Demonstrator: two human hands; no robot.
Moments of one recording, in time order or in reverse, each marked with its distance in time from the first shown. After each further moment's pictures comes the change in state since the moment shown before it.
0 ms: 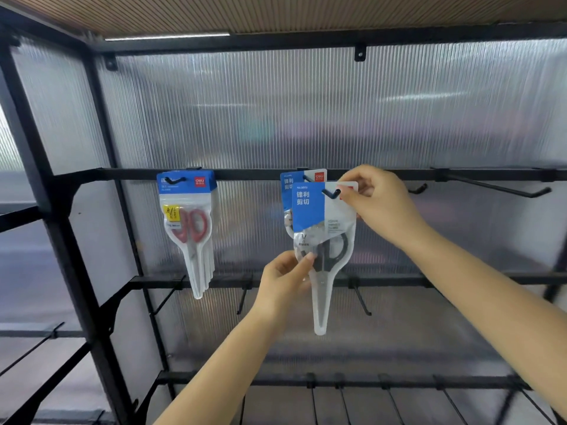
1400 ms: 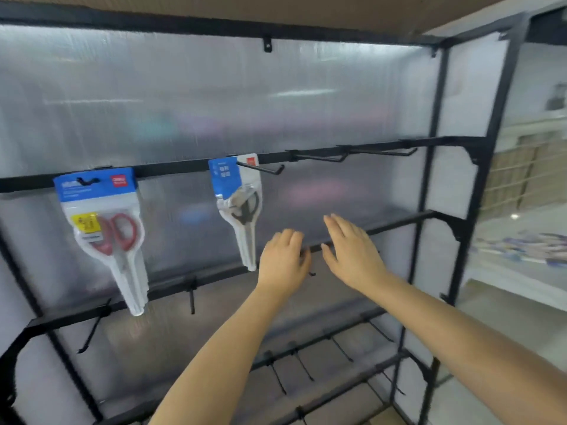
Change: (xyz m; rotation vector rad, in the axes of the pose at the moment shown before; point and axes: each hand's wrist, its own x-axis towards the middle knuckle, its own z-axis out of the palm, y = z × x) left_hand 0.038 -0.056 0.037 1.107 -0.222 0.871; right_hand -0.123 0.065 0.009 -0.987 -0.024 0.144
